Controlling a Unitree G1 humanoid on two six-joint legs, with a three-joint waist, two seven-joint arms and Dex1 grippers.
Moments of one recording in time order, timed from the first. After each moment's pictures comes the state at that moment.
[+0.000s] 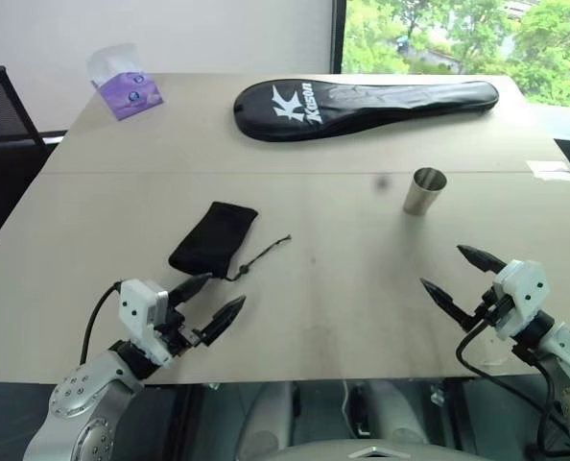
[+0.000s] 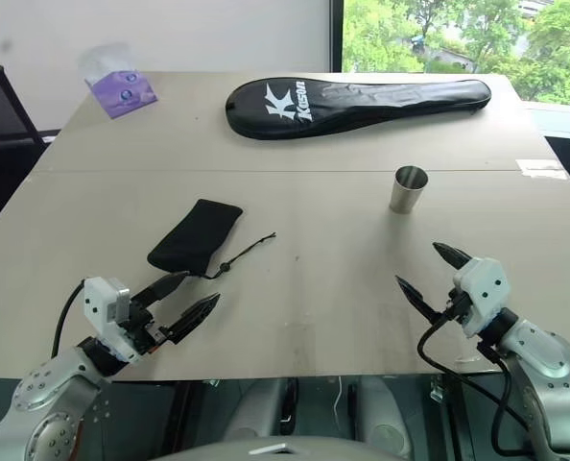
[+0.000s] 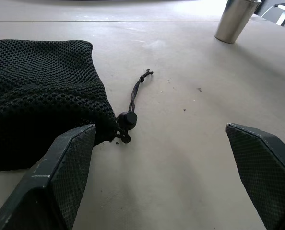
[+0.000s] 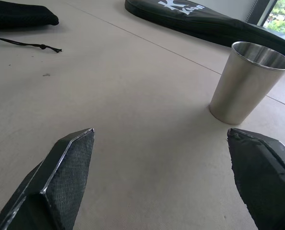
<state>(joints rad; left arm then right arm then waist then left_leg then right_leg) 0.40 0.51 0.31 -0.46 -0.60 0.28 -0.74 0.27 -0.53 -0.20 -0.46 0.33 0.10 0.67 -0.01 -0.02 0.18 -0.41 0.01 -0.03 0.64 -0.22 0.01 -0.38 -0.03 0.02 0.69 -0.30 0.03</state>
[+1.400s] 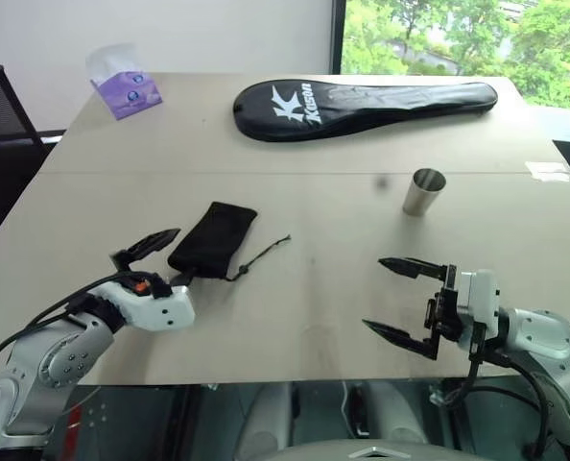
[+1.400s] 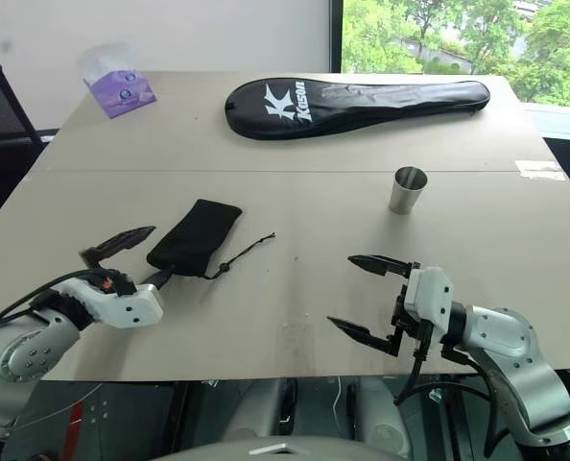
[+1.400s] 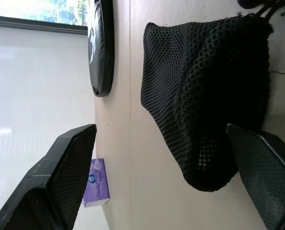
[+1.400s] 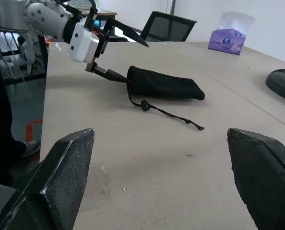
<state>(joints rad) 0.23 0.84 0.29 -0.16 0.60 -0.51 -0.34 0.13 -0.59 0.04 -0.57 0.47 0.10 0.92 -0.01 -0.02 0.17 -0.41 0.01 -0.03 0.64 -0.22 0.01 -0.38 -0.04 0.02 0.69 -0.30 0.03</state>
